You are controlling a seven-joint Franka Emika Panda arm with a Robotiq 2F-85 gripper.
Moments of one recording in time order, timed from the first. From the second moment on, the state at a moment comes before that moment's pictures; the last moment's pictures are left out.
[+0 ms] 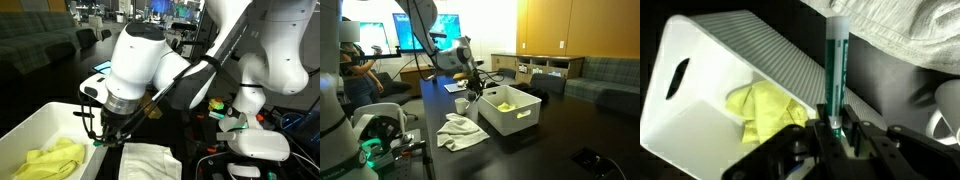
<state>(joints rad) 0.33 0.30 0.14 -2.15 -0.49 2.68 0.18</state>
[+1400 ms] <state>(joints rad) 0.41 0.42 0.28 -2.07 -0.30 2.77 -0.03</state>
